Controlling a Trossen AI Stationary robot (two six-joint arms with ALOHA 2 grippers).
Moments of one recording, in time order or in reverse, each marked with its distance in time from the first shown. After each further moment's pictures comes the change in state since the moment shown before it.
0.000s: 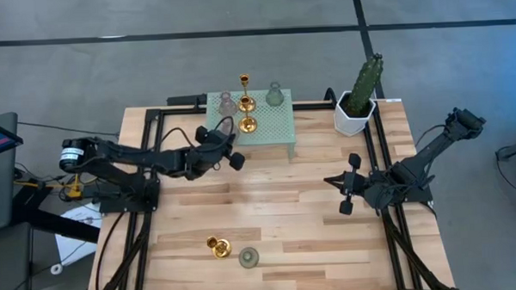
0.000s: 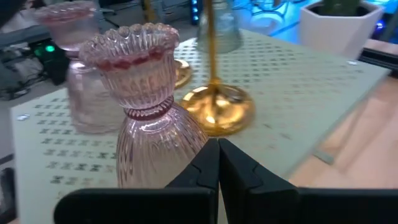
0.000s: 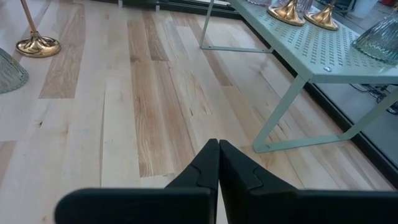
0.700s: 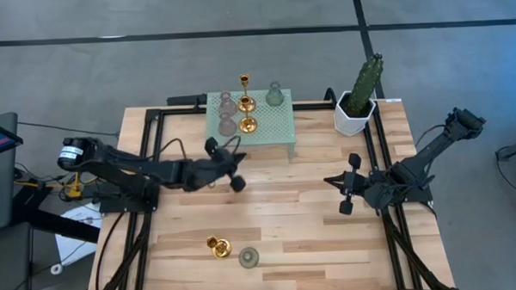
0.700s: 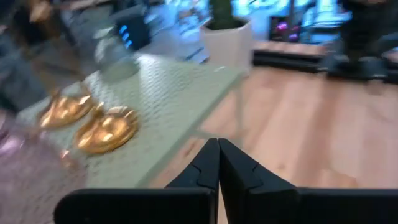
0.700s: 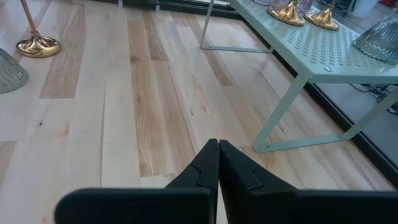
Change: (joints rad) left arm -0.196 -0.016 0.000 0.090 0.090 0.166; right arm 0.000 0.000 0.000 0.000 0.000 0.000
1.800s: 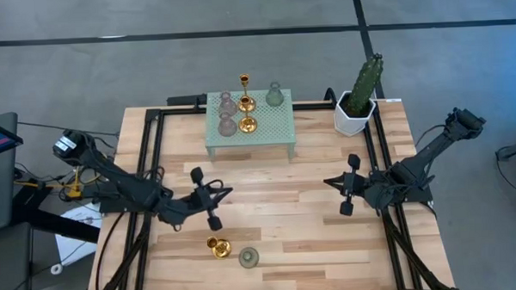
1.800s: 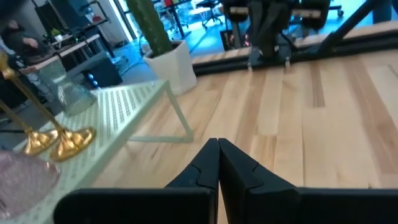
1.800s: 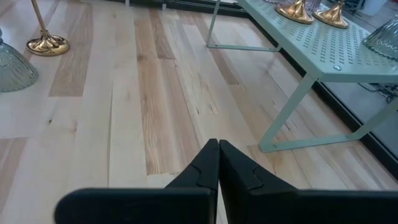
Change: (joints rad) left arm -0.431 -0.125 -0.099 -0.022 -0.251 0.122; right arm 0.000 0.000 0.000 0.003 -0.027 0.000
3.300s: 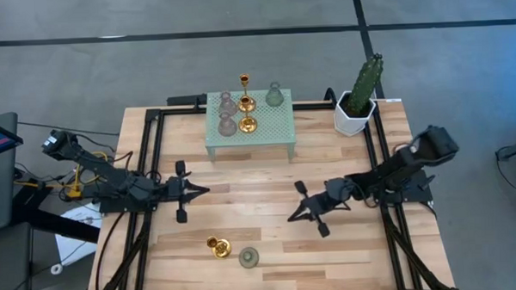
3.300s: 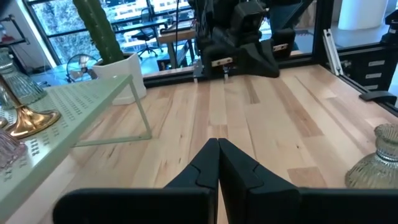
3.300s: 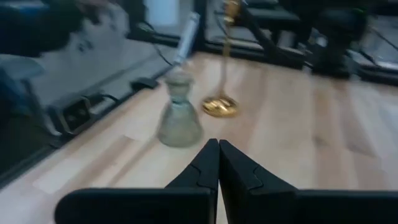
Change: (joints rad) left arm 0.061 -0.625 -0.432 0.002 0.380 0.070; right arm -0.333 0.797 0.000 1.239 -0.987 -0.369
